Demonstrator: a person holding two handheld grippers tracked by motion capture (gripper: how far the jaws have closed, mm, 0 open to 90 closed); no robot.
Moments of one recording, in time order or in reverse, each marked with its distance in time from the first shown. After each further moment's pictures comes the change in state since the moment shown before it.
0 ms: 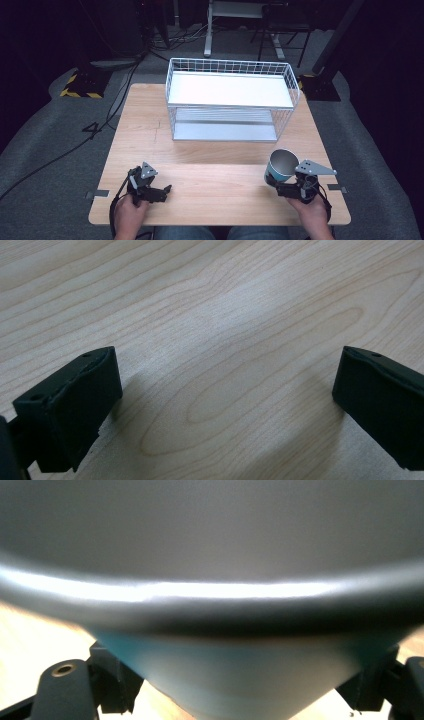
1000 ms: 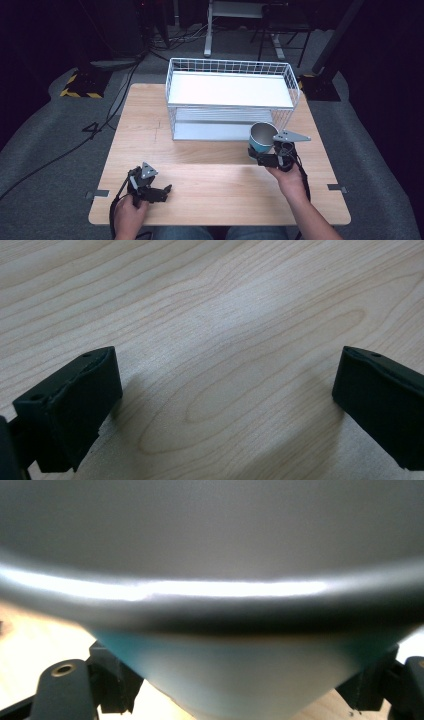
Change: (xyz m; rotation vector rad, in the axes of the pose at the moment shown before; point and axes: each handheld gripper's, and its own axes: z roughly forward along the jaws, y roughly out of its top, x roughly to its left) left arm -0.002 0.000 0.000 -0.002 0.015 -0.014; right arm -0.007 0.067 0.068 0.006 -0.001 -0.012
